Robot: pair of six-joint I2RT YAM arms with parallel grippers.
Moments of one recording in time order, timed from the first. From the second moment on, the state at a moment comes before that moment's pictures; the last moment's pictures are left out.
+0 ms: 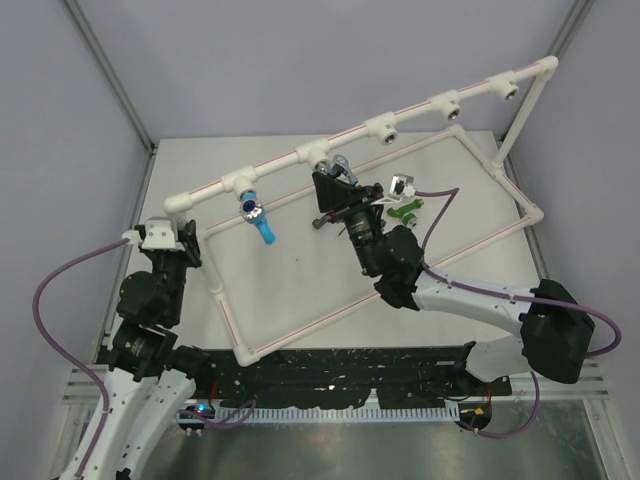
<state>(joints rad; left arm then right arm) -0.34 0.38 0.64 -0.13 -0.34 0.08 0.96 1.38 0.84 1.04 0.56 0.58</state>
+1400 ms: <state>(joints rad) -0.36 0.34 0.63 -0.15 -0.29 0.08 0.95 1.20 0.82 0.76 0.55 0.73</state>
